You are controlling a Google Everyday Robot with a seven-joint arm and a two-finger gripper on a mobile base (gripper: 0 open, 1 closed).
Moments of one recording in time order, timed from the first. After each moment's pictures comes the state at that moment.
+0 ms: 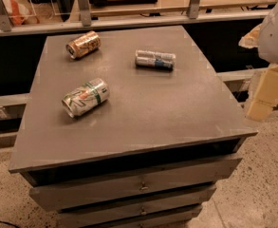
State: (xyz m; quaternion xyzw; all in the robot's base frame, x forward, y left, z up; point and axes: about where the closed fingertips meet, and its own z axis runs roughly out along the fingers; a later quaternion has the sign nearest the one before) arm 0.438 -0.217 0.976 -0.60 0.78 -0.03 0.16
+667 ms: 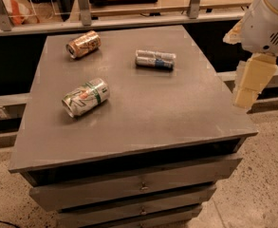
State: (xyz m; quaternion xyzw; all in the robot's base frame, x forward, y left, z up) arm 0.466 -0.204 0.972 -0.63 0.76 -0.02 0.15
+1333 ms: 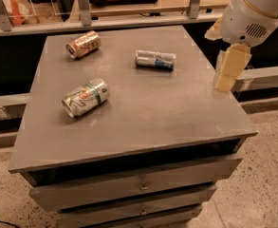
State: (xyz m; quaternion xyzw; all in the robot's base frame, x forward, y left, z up) arm 0.519 -0.186 0.957 -0.64 0.75 0.03 0.17
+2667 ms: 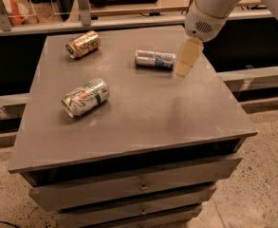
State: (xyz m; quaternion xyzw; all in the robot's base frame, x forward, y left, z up) arm 0.615 -0.145 0.925 -0.56 0.81 0.01 0.17
